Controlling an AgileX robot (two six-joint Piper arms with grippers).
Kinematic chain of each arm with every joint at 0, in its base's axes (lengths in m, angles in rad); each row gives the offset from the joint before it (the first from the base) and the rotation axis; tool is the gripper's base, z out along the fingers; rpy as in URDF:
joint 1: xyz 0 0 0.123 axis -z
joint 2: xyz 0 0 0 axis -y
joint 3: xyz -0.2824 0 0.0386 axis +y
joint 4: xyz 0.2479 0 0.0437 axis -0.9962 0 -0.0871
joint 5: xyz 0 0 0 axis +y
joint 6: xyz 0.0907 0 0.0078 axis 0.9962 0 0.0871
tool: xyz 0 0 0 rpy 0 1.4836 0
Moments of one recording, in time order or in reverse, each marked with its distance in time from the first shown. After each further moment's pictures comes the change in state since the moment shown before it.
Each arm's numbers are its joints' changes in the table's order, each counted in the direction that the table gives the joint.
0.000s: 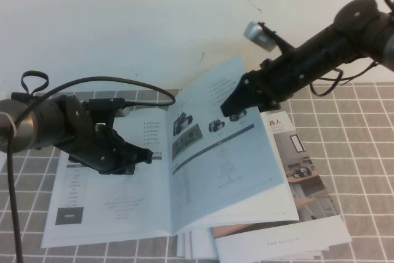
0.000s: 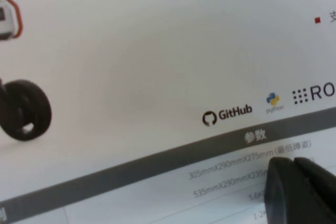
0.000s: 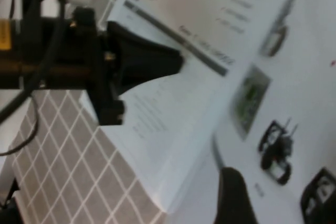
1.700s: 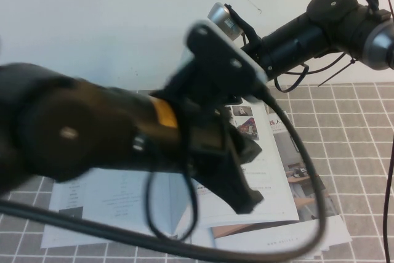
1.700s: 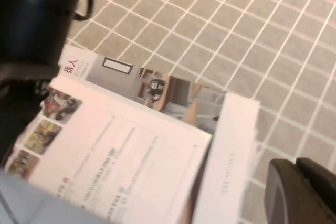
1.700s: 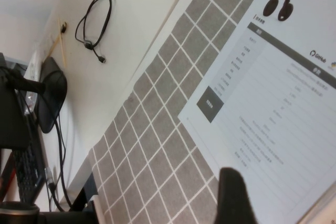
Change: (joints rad) right arm -0.117 0.064 -0.001 -0.156 0.006 0.008; left arm 0.561 0.666 0.009 -0.120 0.158 0.145
